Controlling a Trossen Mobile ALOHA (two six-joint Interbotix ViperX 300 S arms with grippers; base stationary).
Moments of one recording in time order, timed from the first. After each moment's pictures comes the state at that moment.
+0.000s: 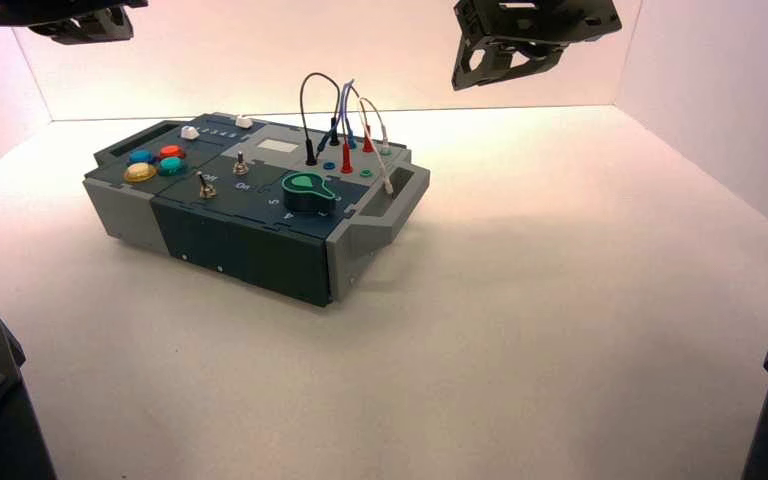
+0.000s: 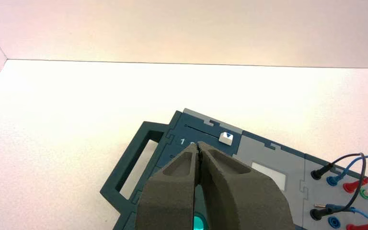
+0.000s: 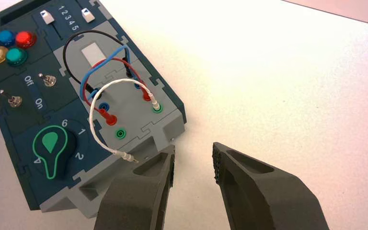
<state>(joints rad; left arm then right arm) -0.12 -0.43 1.13 -0.23 -0.17 0.08 0.56 -0.22 0.91 0.20 0.08 -0.14</state>
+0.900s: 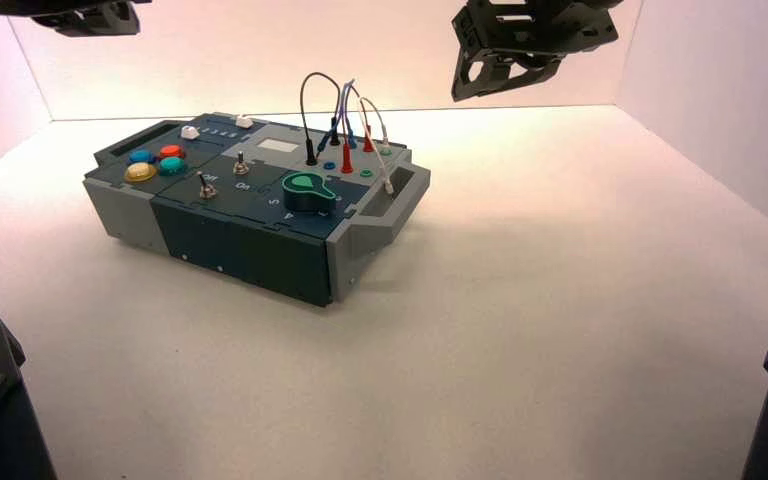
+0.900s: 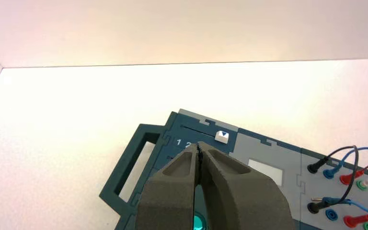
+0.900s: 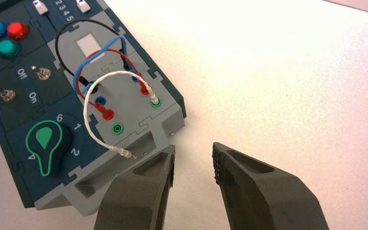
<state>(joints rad) -0.14 -0.44 1.10 -0.21 -0.12 0.12 0.56 -0.19 0.91 0.20 0.08 -0.14</state>
